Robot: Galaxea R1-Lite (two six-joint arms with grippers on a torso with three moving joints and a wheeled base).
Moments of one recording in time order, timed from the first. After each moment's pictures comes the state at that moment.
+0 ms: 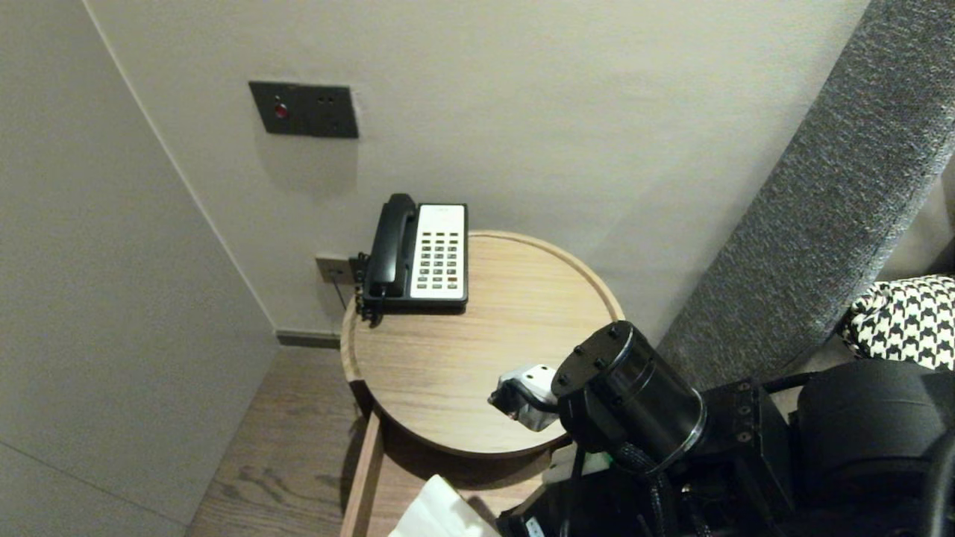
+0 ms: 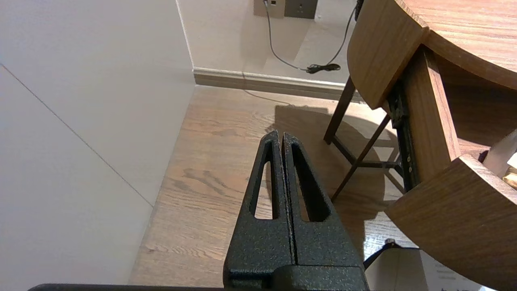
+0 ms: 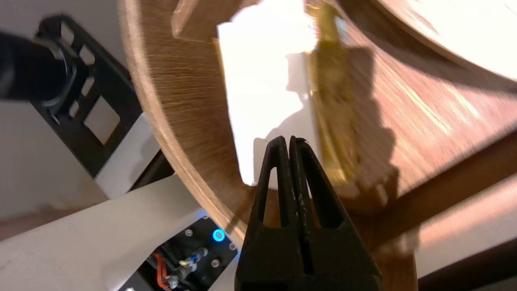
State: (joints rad) left arm 0.00 0.00 -0.09 0.20 0.02 -0.01; right arm 0.97 1.69 -1.04 0.16 0.13 0.35
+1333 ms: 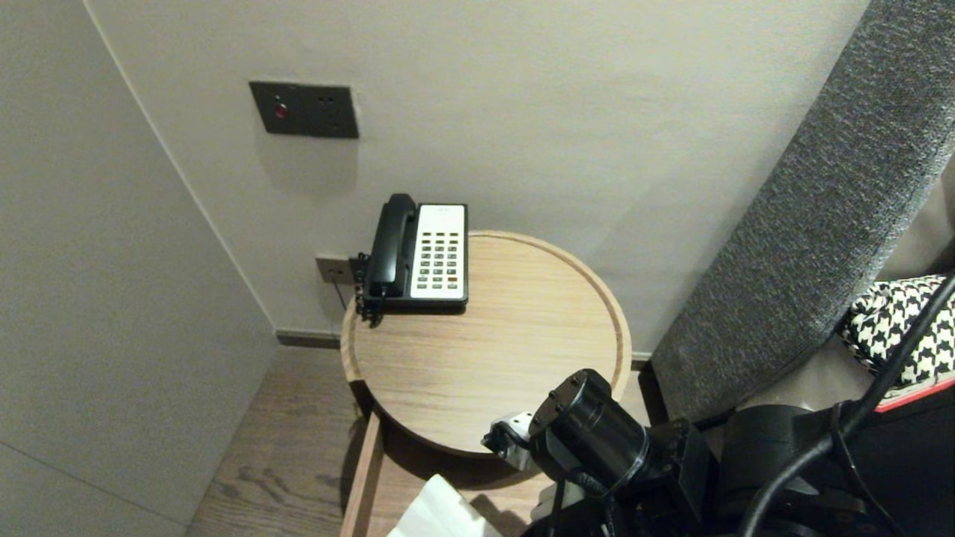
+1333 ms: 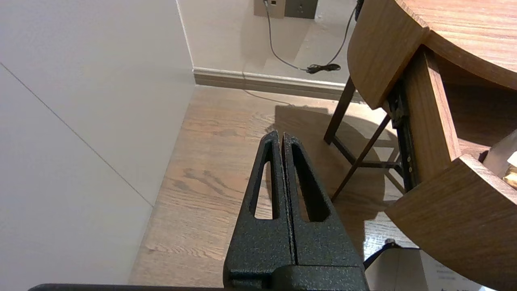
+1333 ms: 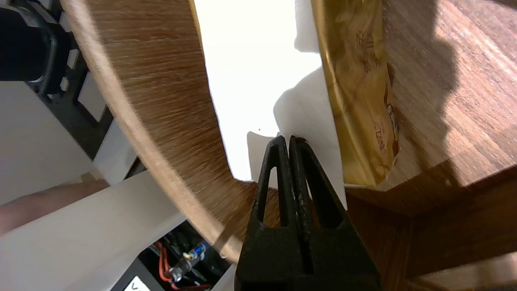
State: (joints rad) left arm 0.00 0.00 -0.09 0.20 0.02 -0.01; right arm 0.94 1.82 -0.94 0.03 0.27 0.39
